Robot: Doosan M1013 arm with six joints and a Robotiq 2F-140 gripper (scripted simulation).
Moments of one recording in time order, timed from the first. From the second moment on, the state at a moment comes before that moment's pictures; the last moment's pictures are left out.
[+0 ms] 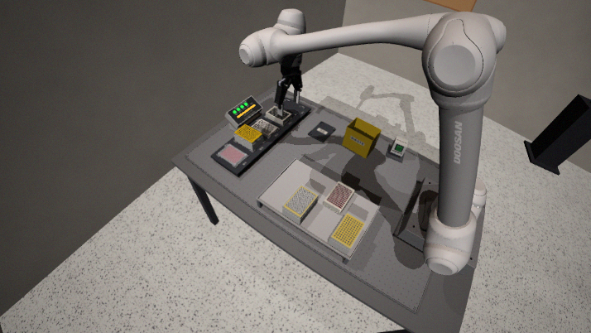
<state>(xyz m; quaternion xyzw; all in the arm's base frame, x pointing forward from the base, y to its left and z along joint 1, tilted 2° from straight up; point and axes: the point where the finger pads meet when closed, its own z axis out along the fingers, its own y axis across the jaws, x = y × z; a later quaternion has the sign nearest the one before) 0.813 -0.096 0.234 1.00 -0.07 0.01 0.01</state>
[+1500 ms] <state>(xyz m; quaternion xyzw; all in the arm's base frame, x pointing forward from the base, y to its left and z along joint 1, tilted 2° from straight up) 0.900 0.003 0.234 1.00 -0.07 0.01 0.01</state>
